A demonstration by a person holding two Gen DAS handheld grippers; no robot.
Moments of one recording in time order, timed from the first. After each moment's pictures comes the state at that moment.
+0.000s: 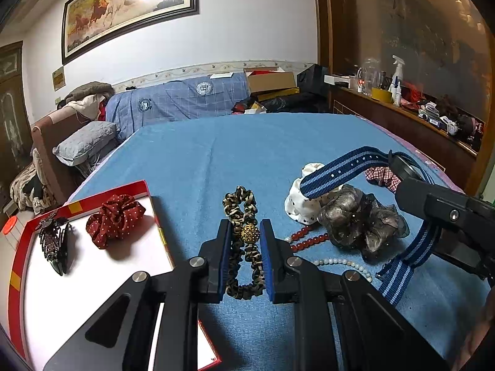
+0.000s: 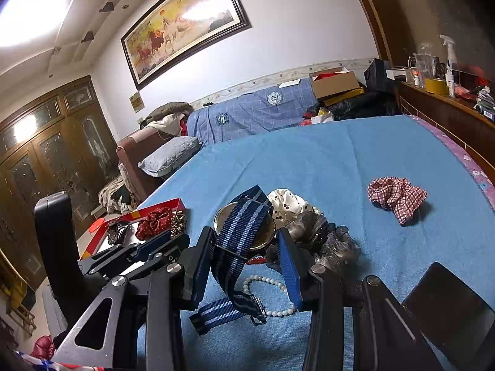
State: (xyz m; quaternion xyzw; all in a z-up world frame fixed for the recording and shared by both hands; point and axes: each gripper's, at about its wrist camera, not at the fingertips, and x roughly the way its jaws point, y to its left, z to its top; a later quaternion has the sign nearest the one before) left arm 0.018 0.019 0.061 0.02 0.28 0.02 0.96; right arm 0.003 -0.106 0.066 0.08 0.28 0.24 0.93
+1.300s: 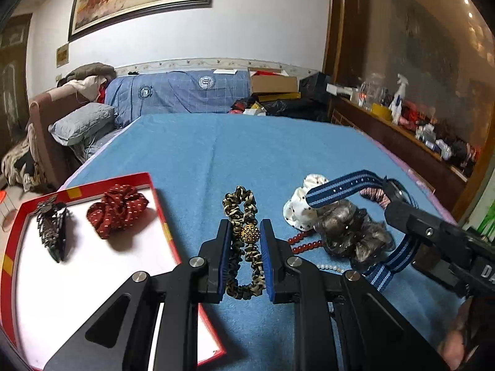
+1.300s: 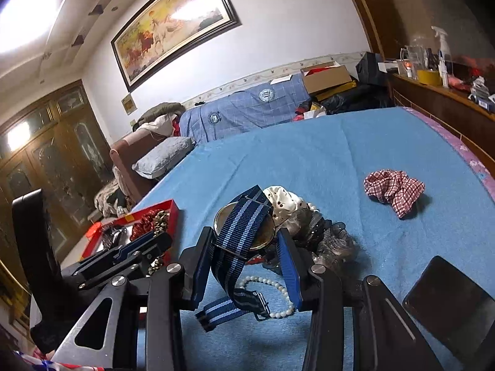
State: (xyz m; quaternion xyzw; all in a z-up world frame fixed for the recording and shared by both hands) left arm 0.010 0.036 0.078 -0.04 0.28 0.01 0.96; right arm 0.009 -0.105 0.065 0.10 0.29 0.22 0.93
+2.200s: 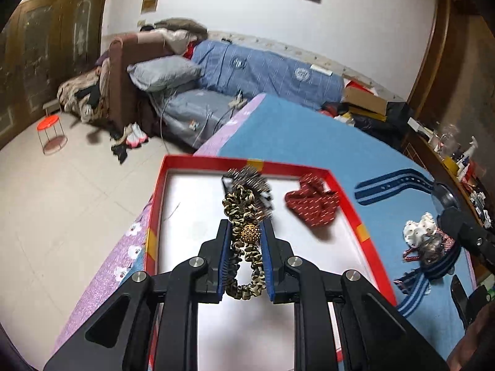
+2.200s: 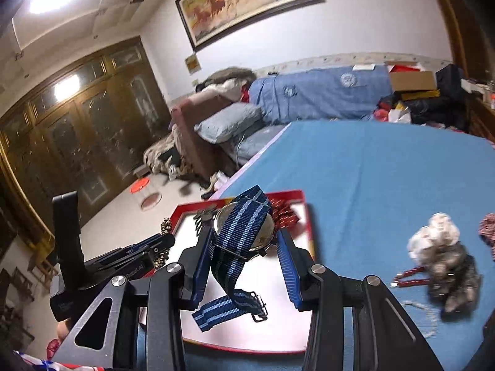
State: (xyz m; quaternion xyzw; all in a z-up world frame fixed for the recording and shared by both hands) left arm -0.054 0.251 0.084 -0.17 0.33 0.15 0.92; right arm 0.000 0.087 0.097 0.03 0.33 0.37 0.87
